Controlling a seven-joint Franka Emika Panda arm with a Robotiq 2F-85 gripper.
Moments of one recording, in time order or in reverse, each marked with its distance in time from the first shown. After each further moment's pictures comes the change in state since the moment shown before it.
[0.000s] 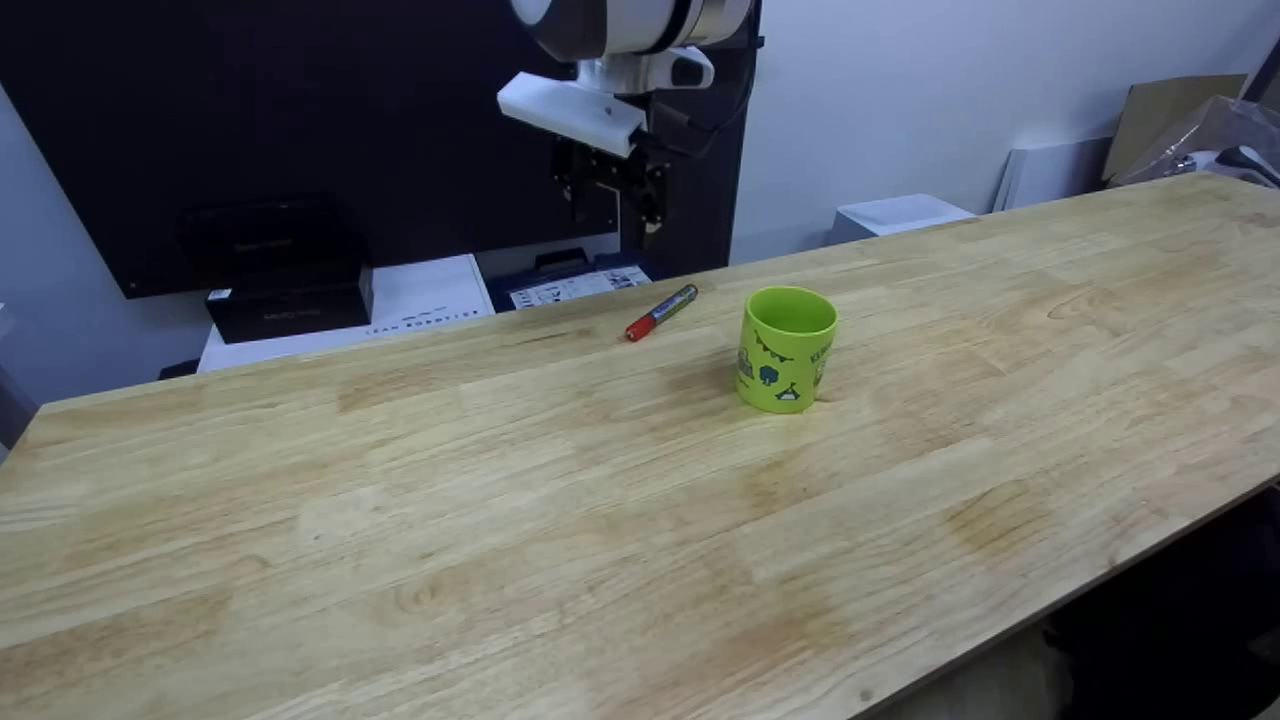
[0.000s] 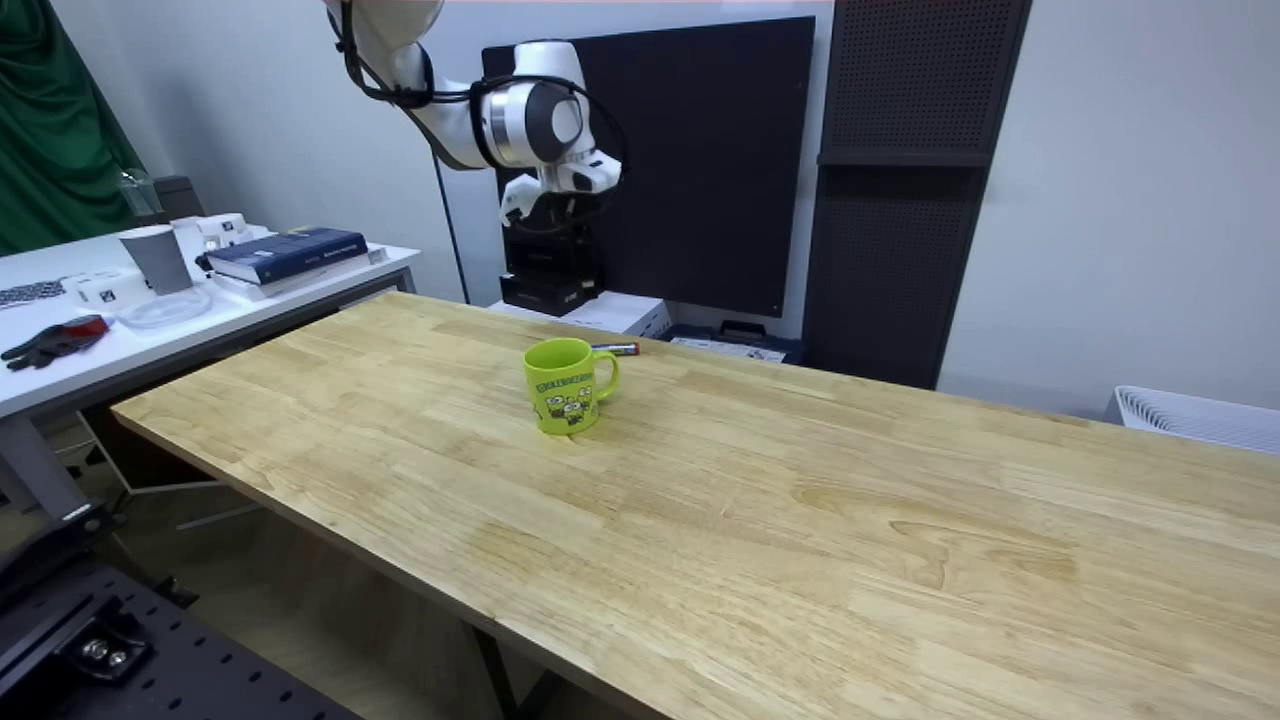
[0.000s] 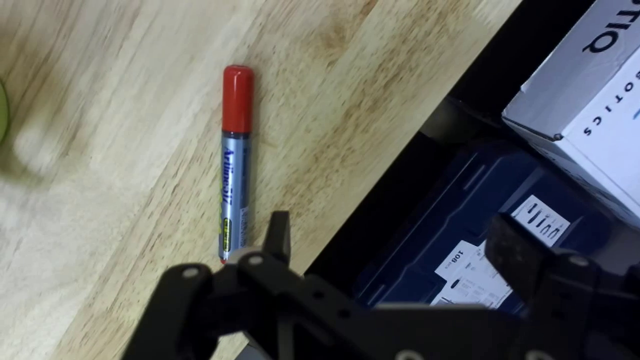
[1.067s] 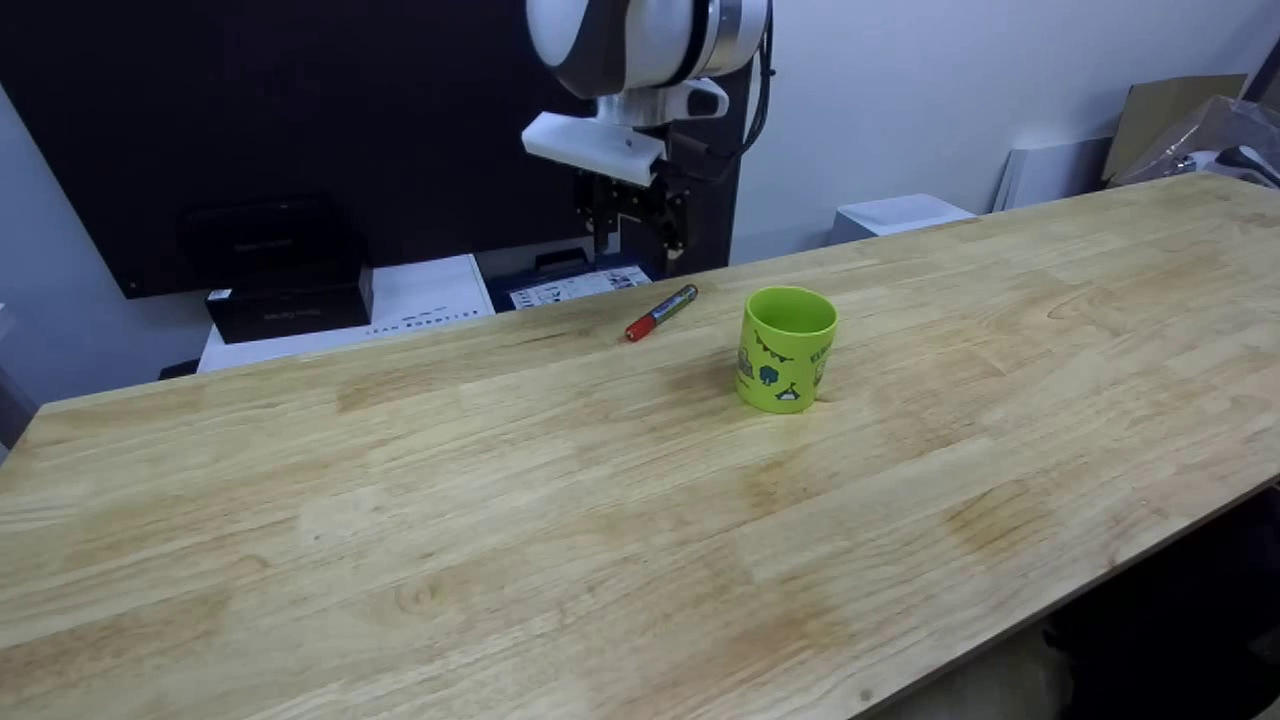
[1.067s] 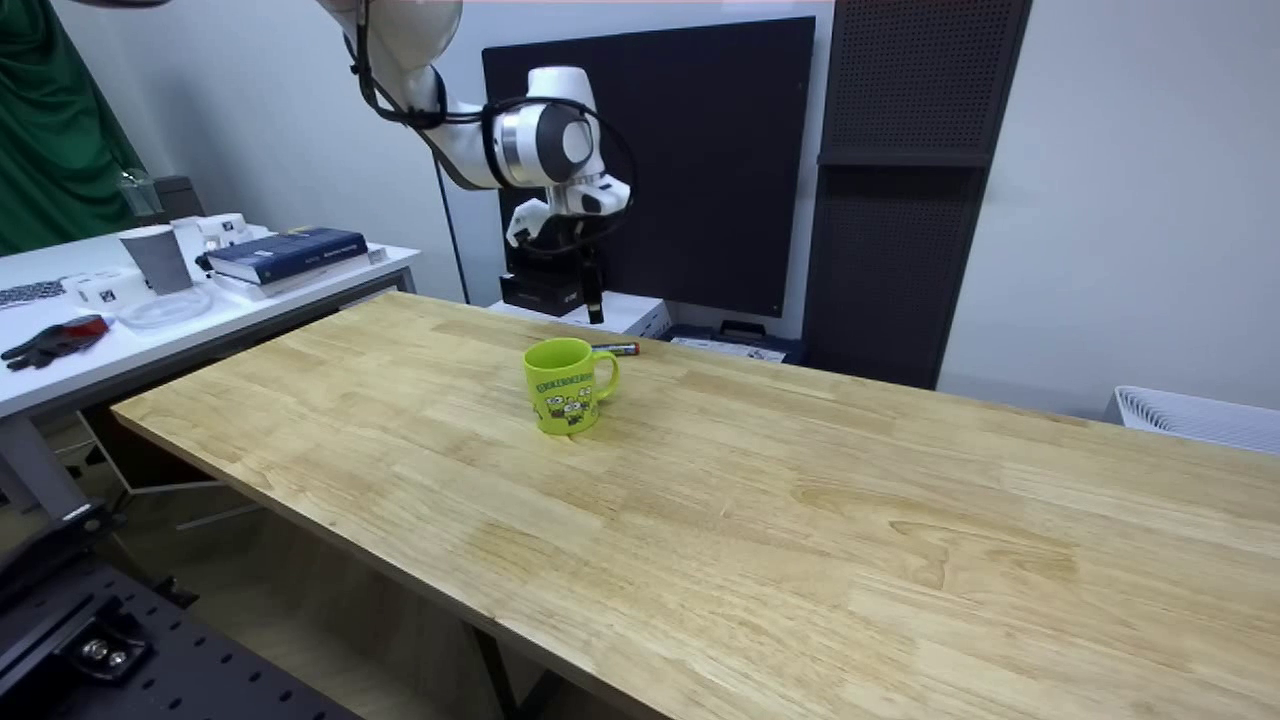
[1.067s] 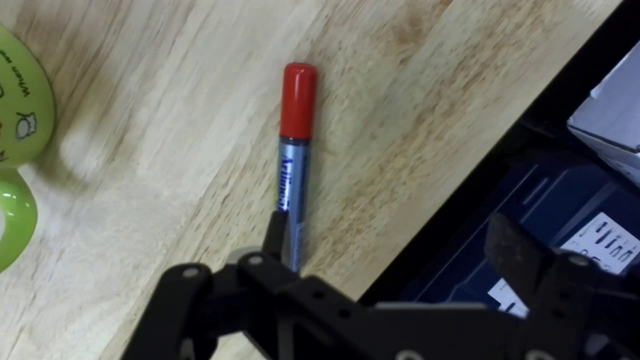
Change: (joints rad) arm -0.019 0.036 0.001 0.002 -0.016 -0.049 -0.001
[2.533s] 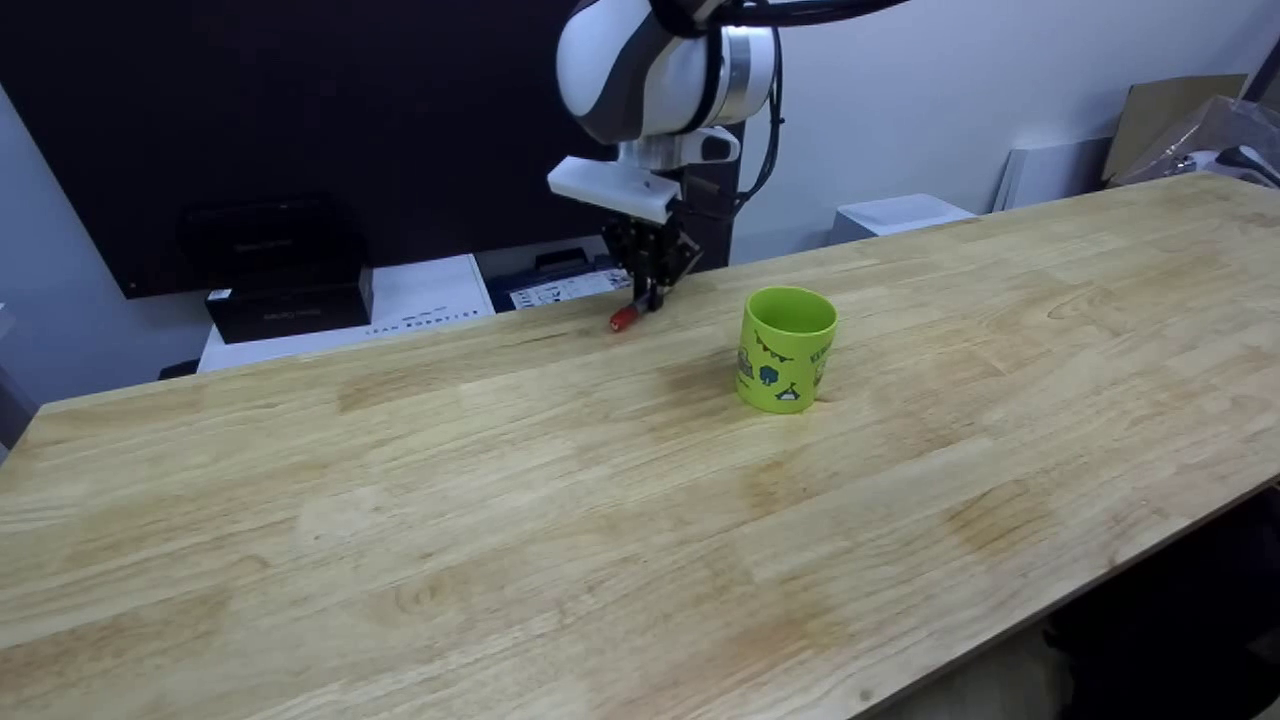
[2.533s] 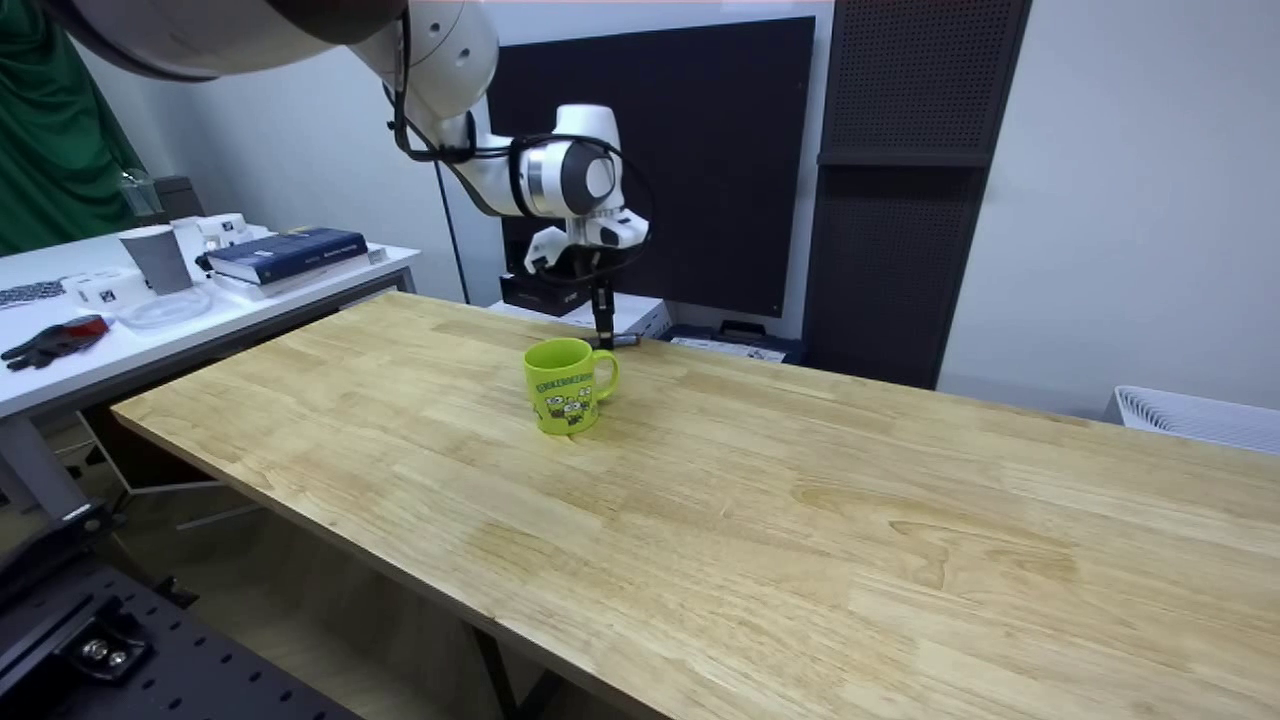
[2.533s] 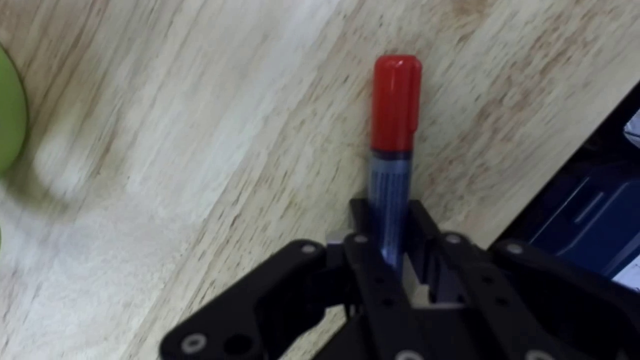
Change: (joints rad) arm -0.065 0.132 0.043 0.144 0.001 -0.065 -0.007
